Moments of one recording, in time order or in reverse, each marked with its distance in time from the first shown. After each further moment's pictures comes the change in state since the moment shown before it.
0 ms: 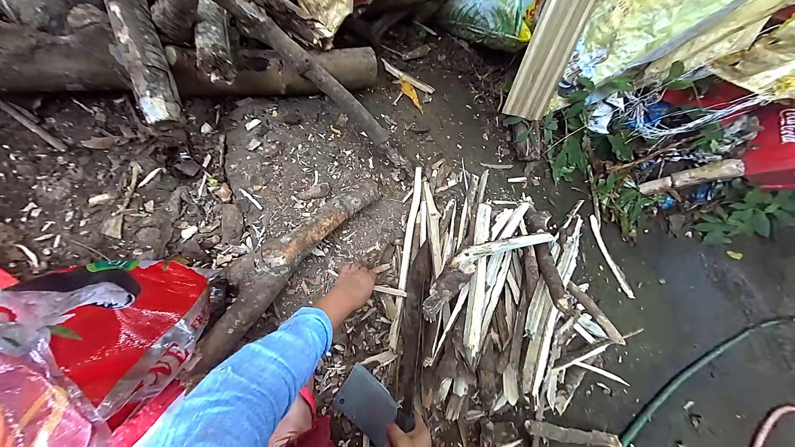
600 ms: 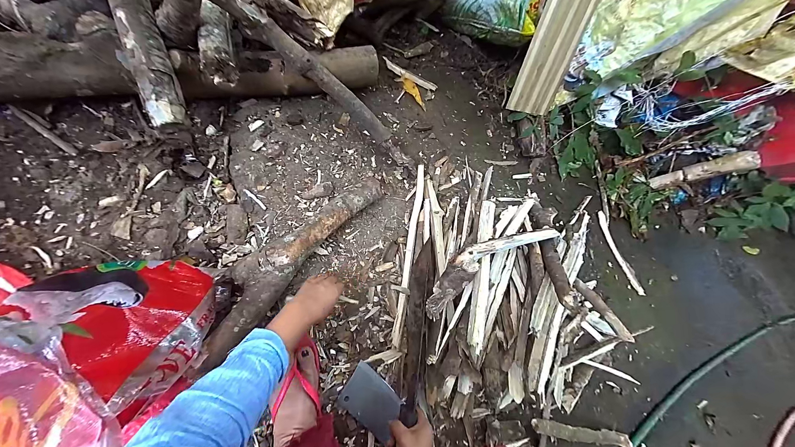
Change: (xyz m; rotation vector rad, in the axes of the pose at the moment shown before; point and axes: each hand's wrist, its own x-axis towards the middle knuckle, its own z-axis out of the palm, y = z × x) left_hand -0.045 -0.061 0.022 -0.011 0.026 0.017; right_hand 0.010 0.003 0.001 -0.026 -0.031 0.016
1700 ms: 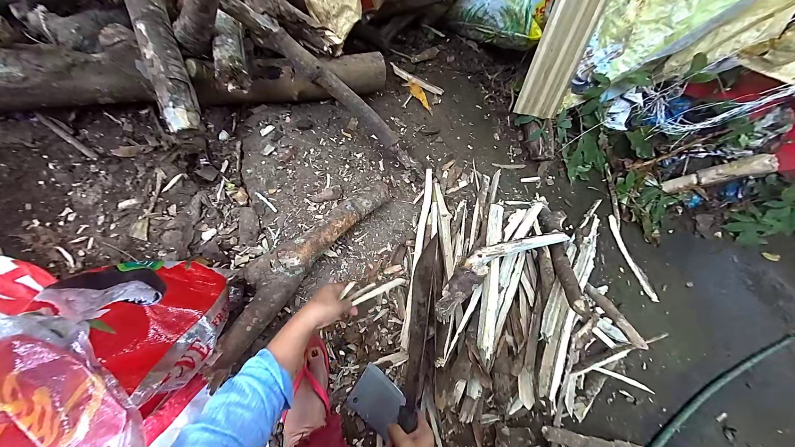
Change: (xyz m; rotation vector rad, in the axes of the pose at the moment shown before) left_hand -0.030 0.010 -0.003 -0.914 0.059 -0.227; right_hand -0.026 -0.012 0.011 0.069 -0.046 -0.092
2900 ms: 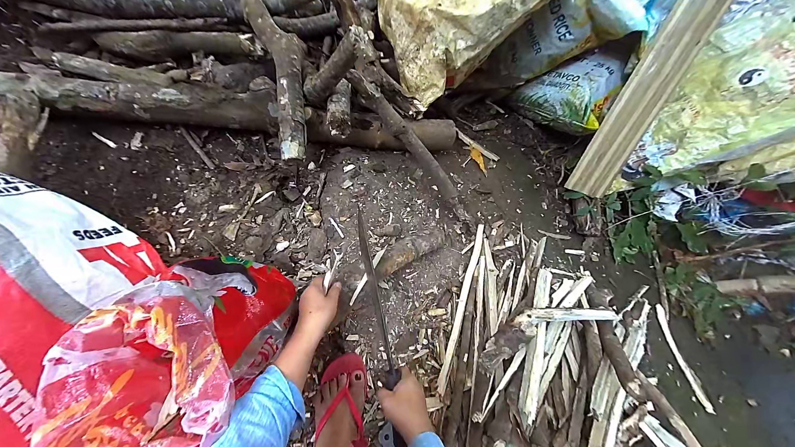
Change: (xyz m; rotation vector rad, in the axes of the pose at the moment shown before) left_hand -0.054 -0.040 -0.077 -0.258 0.696 0.007; right_hand 0.010 -0.148 0.093 -0.850 -0.301 -0.119
